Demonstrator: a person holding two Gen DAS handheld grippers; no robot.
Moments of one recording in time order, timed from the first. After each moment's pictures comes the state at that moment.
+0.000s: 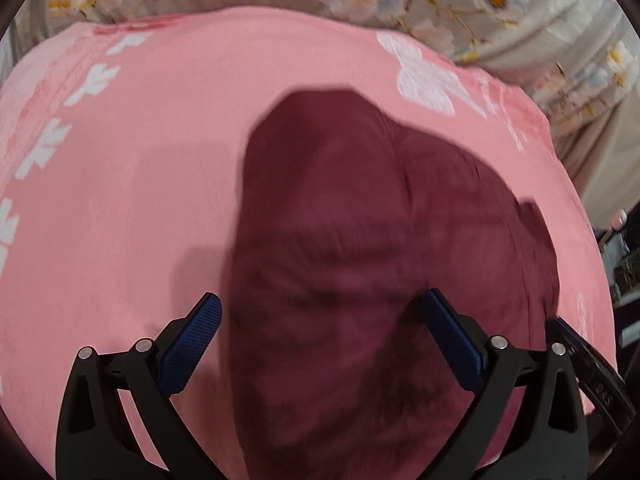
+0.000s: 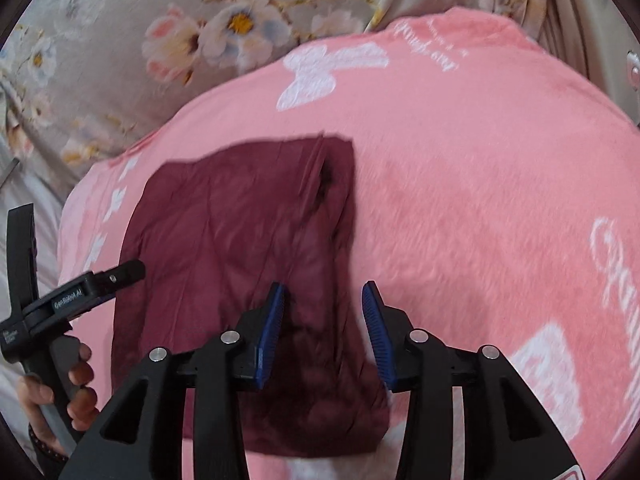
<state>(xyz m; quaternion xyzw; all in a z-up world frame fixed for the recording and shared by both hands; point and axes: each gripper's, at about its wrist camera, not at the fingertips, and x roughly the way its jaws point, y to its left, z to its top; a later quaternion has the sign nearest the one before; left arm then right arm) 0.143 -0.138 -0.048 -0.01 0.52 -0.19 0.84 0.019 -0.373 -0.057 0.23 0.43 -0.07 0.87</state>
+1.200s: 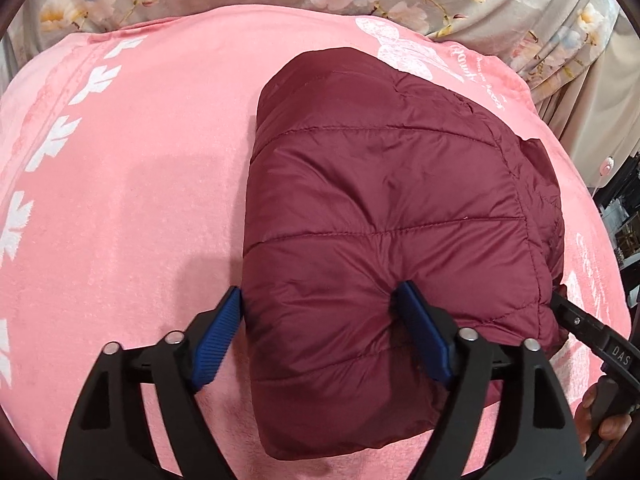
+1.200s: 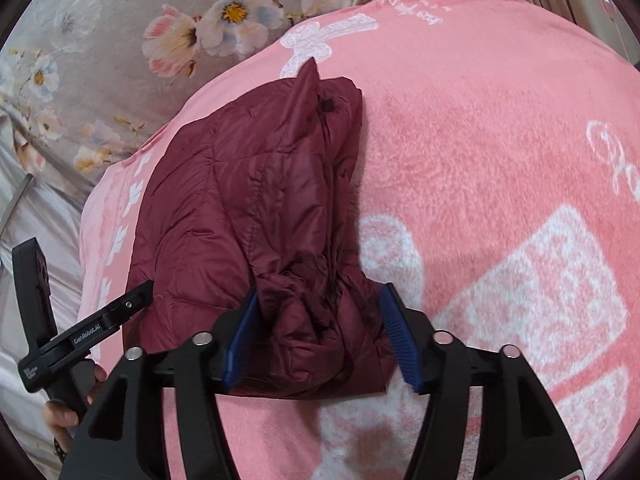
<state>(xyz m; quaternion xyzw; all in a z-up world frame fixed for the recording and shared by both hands) 0.104 -0.120 -0.049 0.04 0.50 -0.21 0.84 -0.025 -0.358 -0.073 0.32 0.43 -0.07 0.84</state>
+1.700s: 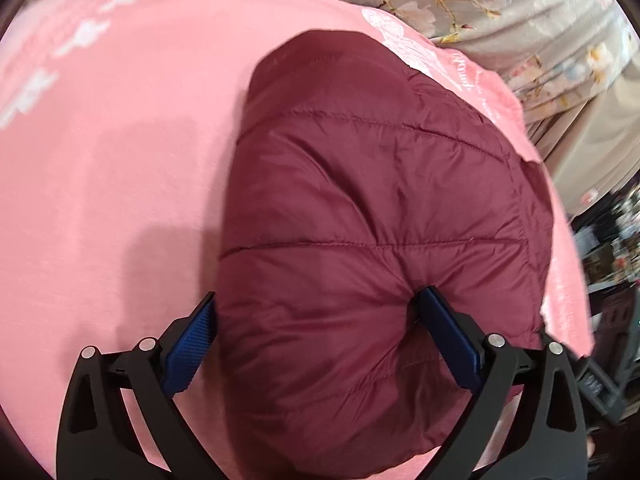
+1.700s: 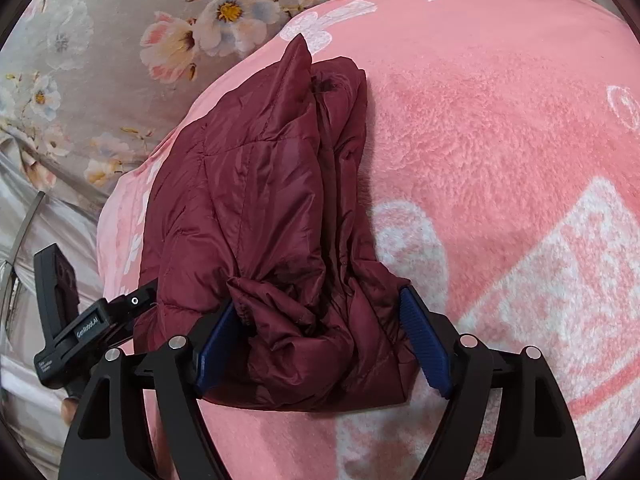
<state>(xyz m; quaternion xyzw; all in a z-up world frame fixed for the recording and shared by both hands) 0.128 -0.113 -0.070 -0.06 0.54 -0.24 0.80 -0.015 -0.355 -0.083 0.35 0.42 -0.04 0.84</state>
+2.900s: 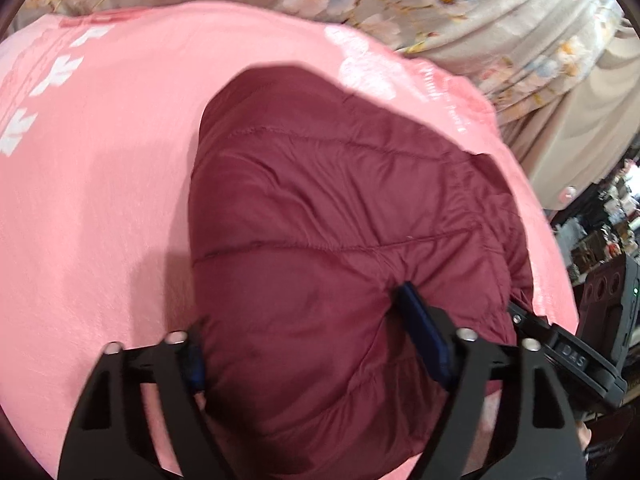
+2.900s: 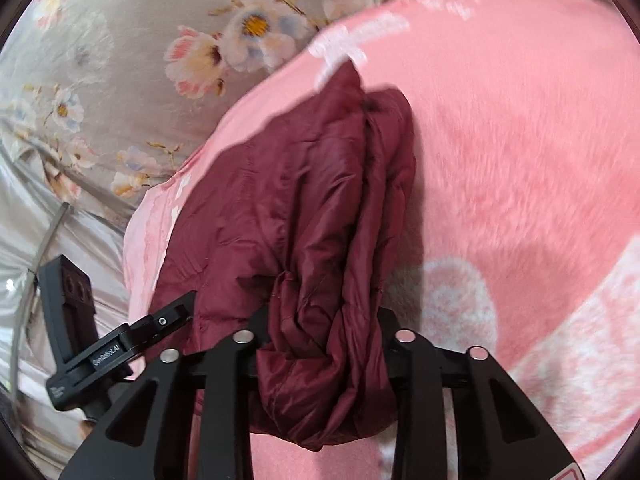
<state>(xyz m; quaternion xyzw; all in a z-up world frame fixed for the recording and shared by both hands) 0.116 -0.130 -0.030 -0.04 0.49 -0.29 0.82 0.003 -0.355 -0.039 0.35 0.38 -0.01 0.86</state>
